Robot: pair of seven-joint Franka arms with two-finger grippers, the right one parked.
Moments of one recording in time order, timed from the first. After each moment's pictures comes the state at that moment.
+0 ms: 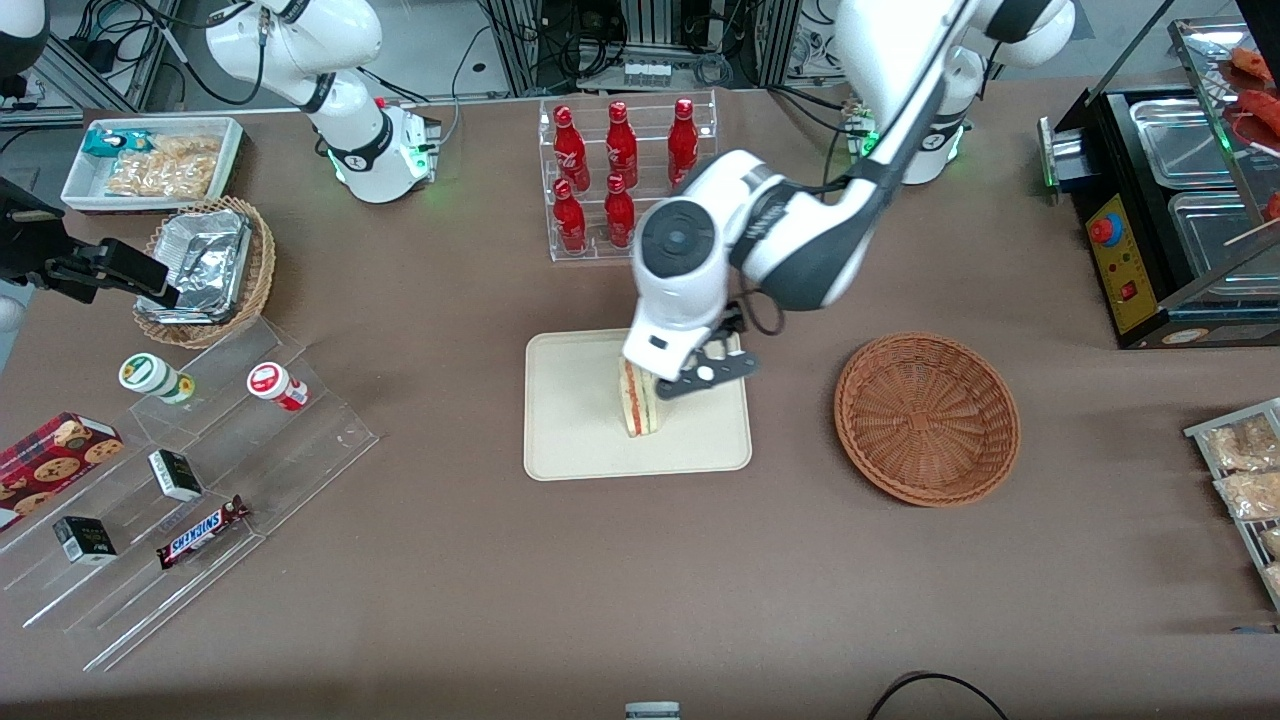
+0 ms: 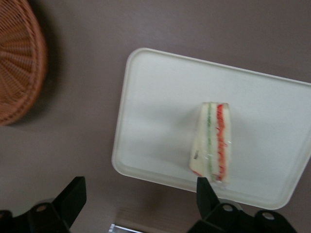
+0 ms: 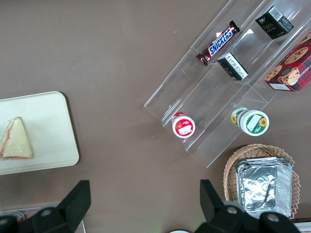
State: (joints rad) arm -0.58 0.53 -0.13 -1.35 0.04 1.72 -0.95
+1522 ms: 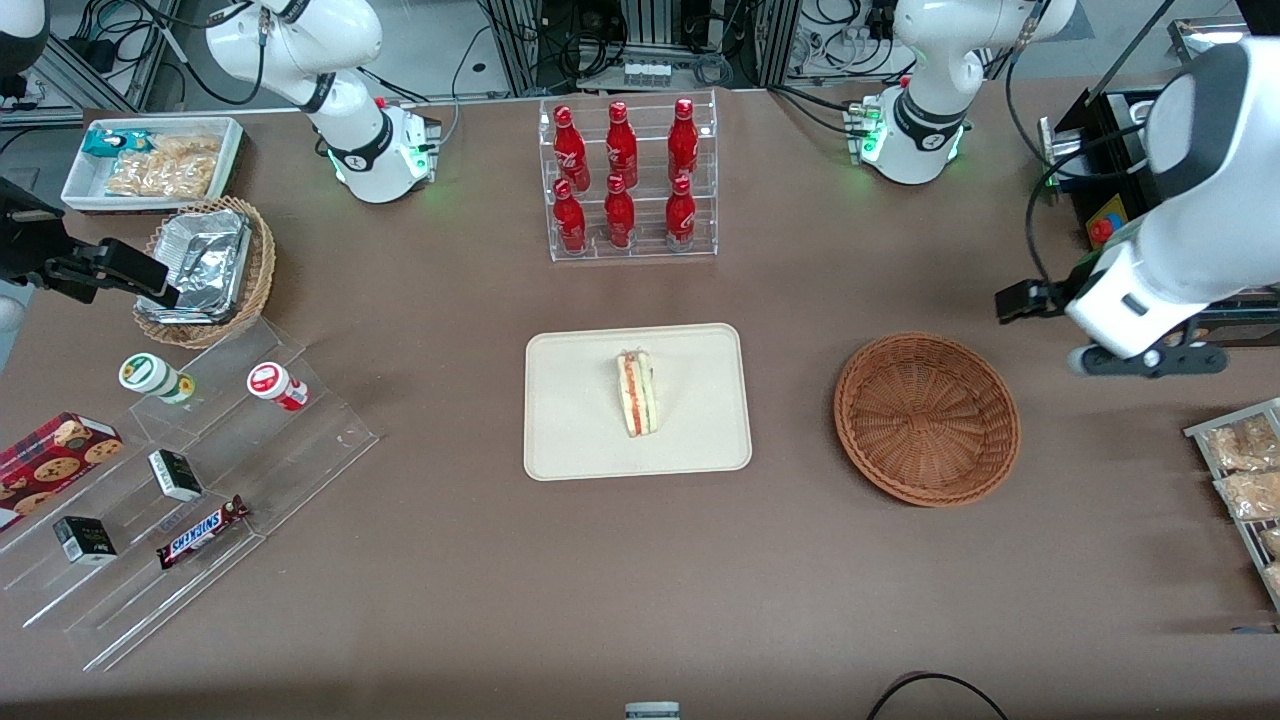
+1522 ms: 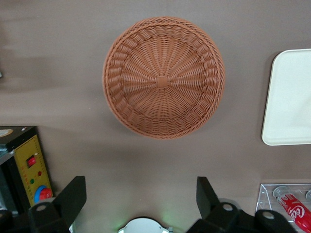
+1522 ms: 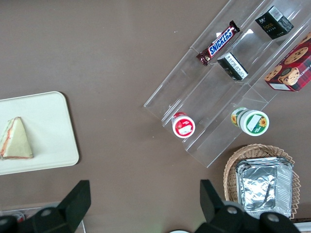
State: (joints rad) arm 0.08 0.07 -0.18 -1.62 0.02 1.49 -0.11
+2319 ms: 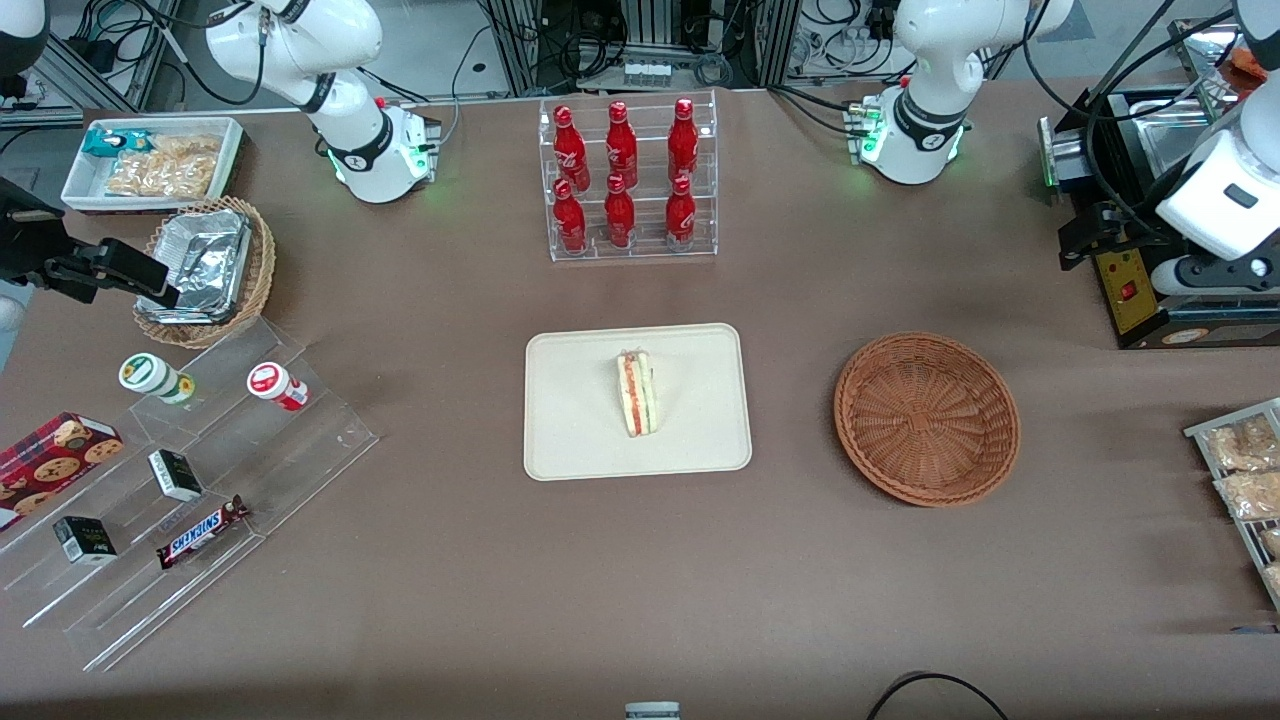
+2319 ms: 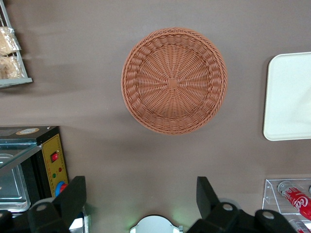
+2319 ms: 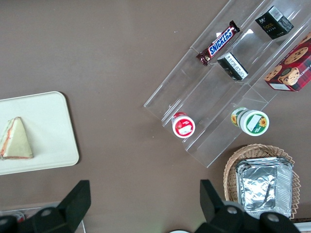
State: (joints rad) arm 0.15 -0.05 -0.22 -1.63 0.02 1.47 -0.04
